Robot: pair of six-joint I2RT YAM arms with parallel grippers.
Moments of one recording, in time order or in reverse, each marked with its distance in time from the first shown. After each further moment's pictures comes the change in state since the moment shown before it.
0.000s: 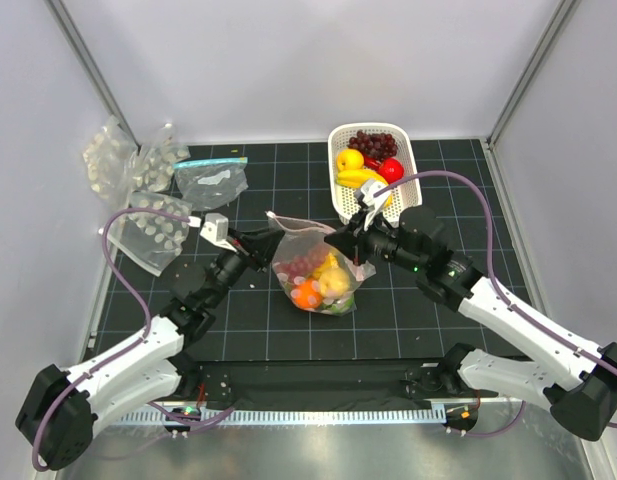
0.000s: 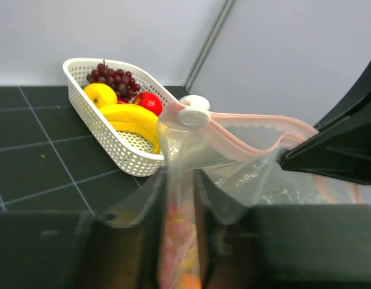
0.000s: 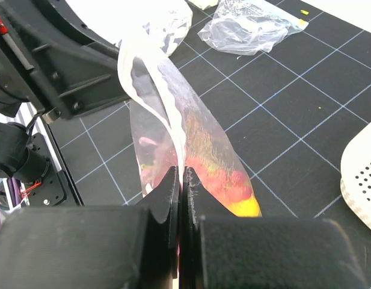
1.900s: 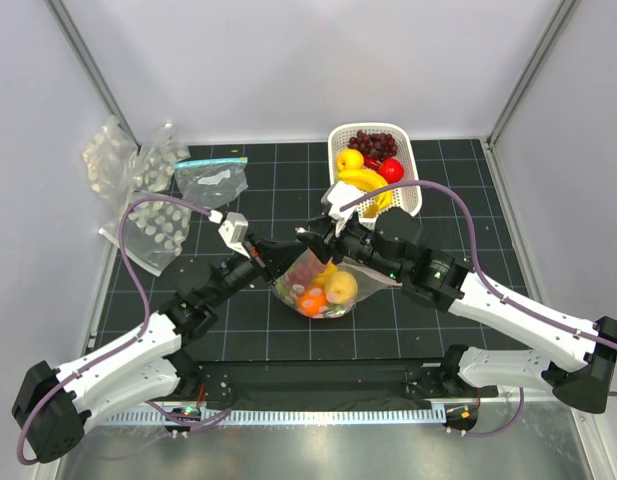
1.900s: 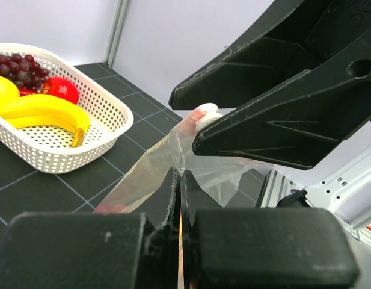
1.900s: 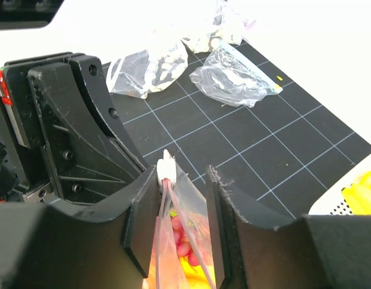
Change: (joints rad) left arm -0.117 -0.007 0.114 -0.126 0.188 -0.025; right arm 0.249 0.099 0.174 0.009 0.265 -0.215
